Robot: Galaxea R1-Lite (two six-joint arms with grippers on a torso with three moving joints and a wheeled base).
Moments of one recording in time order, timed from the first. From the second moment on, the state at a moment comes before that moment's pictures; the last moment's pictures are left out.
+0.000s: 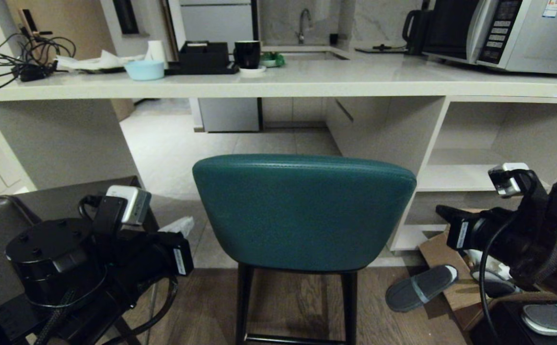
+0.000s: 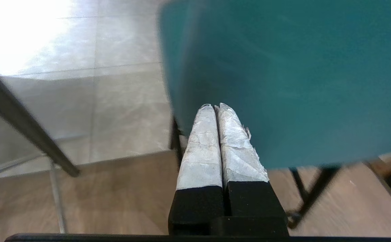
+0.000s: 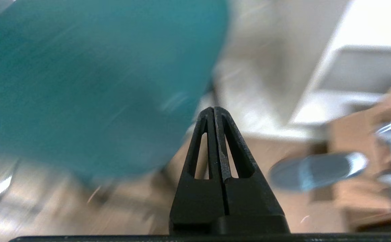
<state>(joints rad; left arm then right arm) -0.57 1.58 -0.31 -1.17 0.27 -0.11 0.25 1.51 -0.43 -0.86 -0.02 0.06</state>
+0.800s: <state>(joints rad) -0.33 1.68 -0.31 -1.31 0.12 -0.05 0.30 1.49 -0.47 -0.78 -0.03 0.05</state>
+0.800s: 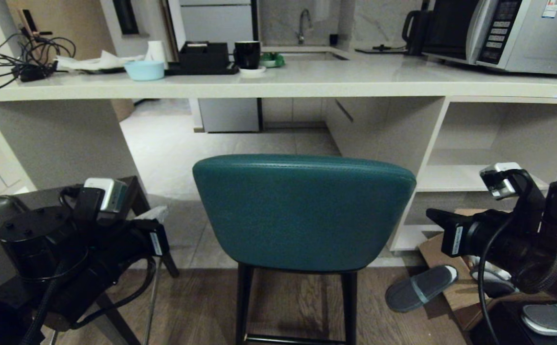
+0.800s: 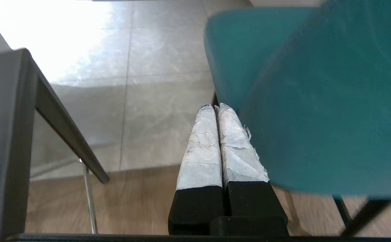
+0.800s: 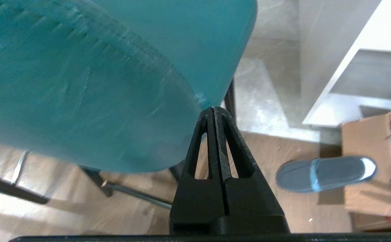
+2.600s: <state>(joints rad) -0.51 1.73 -0.30 -1.31 0.21 -0.05 0.35 1.43 -0.37 -0.80 0.00 0.06</state>
